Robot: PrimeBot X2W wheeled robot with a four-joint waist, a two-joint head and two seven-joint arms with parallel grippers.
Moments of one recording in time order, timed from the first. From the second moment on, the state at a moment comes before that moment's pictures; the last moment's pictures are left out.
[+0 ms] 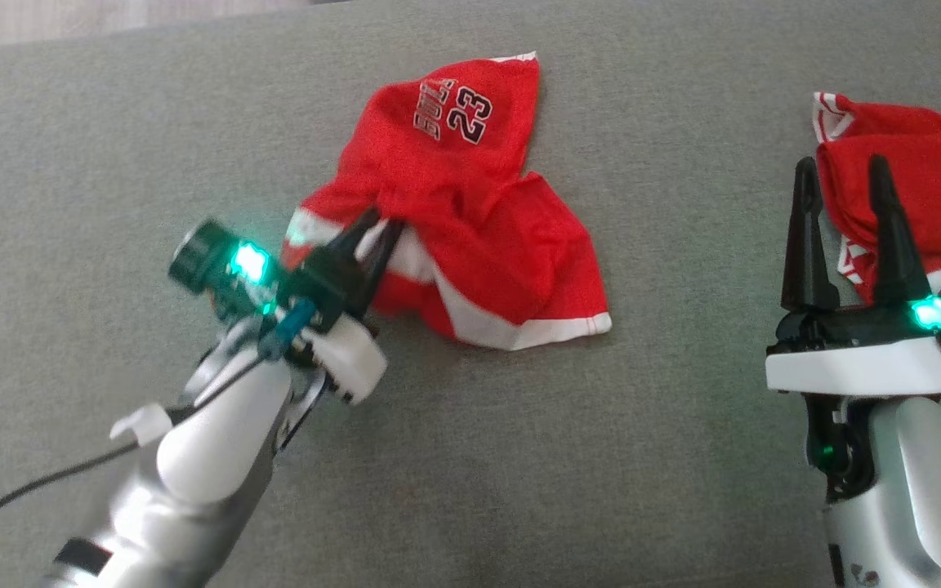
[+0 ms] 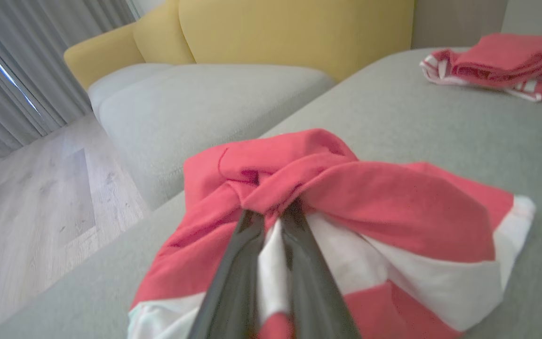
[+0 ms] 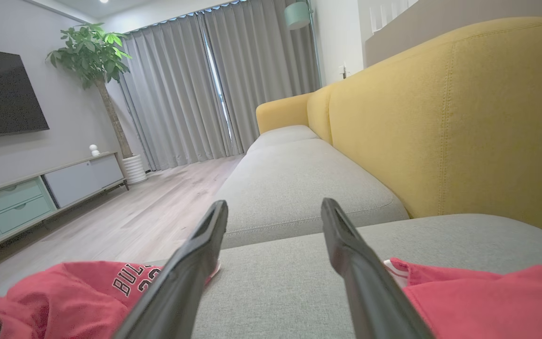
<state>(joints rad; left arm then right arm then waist) -0.63 0.24 -0.66 0.46 -0.14 -0.06 -0.08 -0.23 -0.05 0.02 0.08 0.25 0.12 -0.25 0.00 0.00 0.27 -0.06</state>
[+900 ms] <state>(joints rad) -0.46 0.27 -0.48 0.29 -0.26 0.15 -0.24 -0.20 -0.05 0.00 0.10 0.23 0.12 -0.25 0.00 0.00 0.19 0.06</state>
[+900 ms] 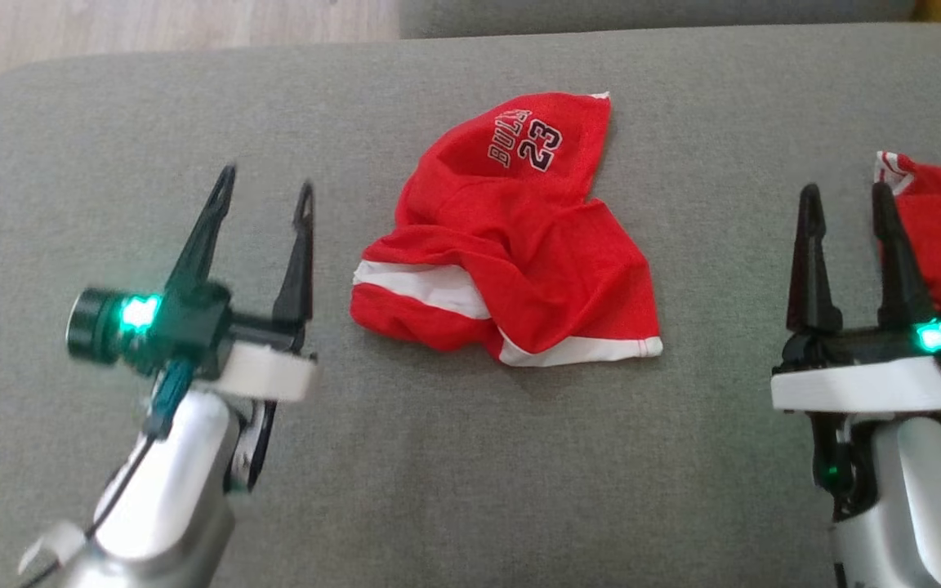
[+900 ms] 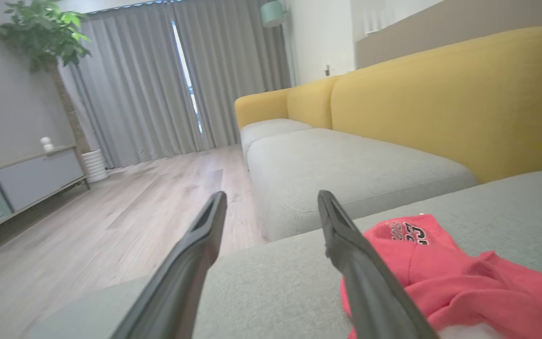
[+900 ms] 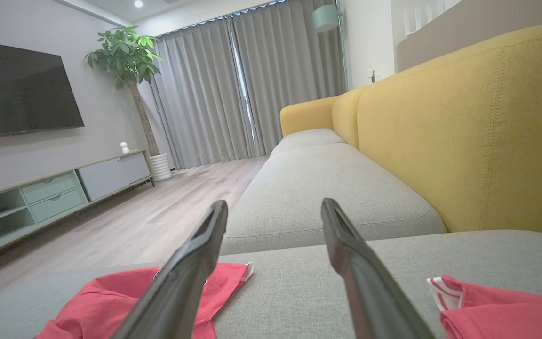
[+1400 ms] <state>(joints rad) -0.21 0.17 -0.40 0.22 -0.28 0.20 -0.25 -0.14 -0.05 -0.01 0.10 0.20 0.12 -0.25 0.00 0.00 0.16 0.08</state>
